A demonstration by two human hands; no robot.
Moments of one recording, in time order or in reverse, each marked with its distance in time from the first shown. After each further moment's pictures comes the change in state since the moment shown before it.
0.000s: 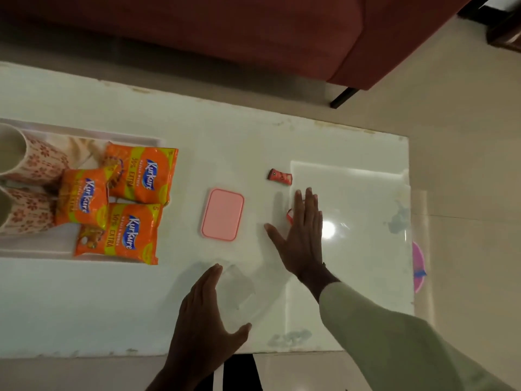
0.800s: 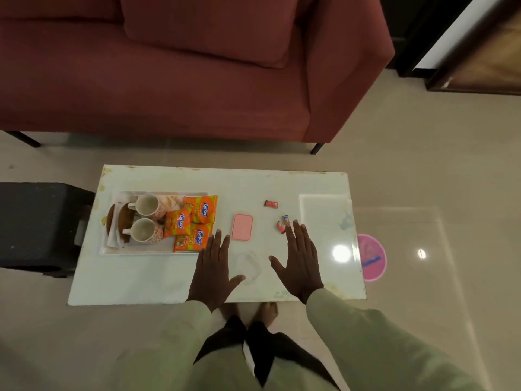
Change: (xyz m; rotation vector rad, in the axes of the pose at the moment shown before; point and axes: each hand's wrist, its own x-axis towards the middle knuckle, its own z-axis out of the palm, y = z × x) left_hand -0.111 0.121 -0.230 0.350 0.005 0.204; right_hand -0.165 -0.136 -0.246 -0.043 -0.053 -0.056
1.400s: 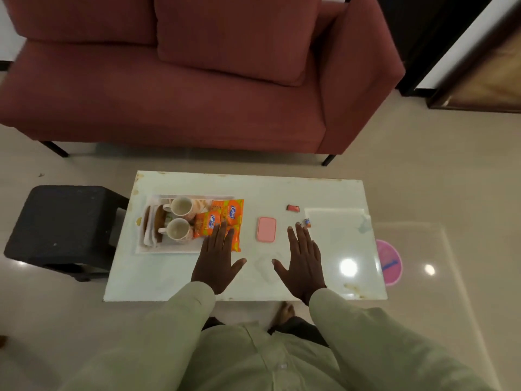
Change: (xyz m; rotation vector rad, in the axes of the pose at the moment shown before) left_hand -0.023 -0.090 -0.043 0.124 0.093 0.106; right_hand -0.030 -0.095 0.018 -0.051 0.016 0.002
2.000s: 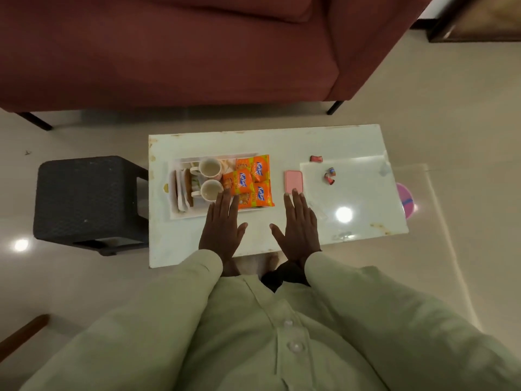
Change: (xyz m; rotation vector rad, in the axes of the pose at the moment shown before) left_hand -0.046 -0.138 -0.017 -0.009 -0.014 0.107; right_hand -0.027 -0.161 0.074 0.003 -0.001 0.132
